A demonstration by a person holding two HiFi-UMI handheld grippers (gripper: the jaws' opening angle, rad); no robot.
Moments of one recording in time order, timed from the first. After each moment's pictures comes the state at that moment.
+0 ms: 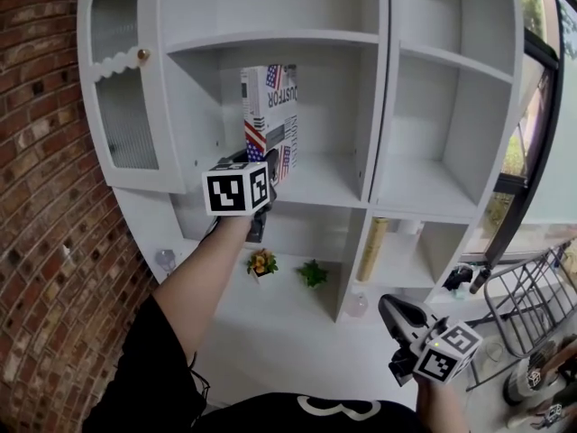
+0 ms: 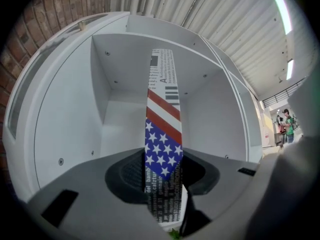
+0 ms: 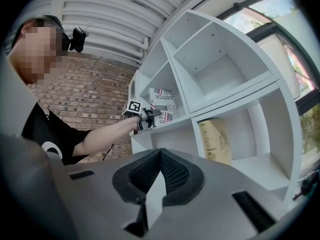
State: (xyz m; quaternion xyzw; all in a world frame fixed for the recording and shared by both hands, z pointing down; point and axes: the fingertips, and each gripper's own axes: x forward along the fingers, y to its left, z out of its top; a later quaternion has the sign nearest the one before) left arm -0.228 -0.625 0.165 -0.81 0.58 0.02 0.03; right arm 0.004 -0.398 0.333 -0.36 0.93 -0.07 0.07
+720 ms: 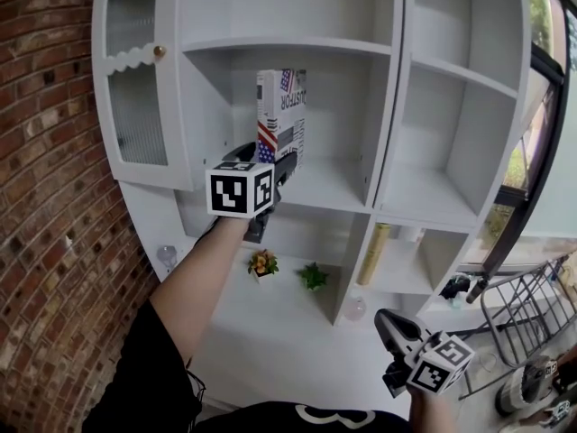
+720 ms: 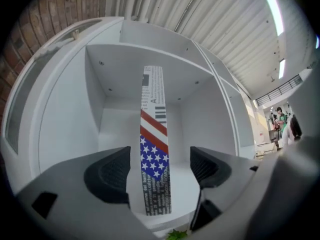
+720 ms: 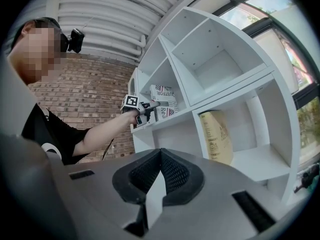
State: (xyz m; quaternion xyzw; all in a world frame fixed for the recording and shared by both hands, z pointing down) left arm -0.225 -0.603 0.148 -0.83 0.56 0.02 0.06; right arm 0.000 -0.384 0.350 -0.35 0.93 -0.09 0.06
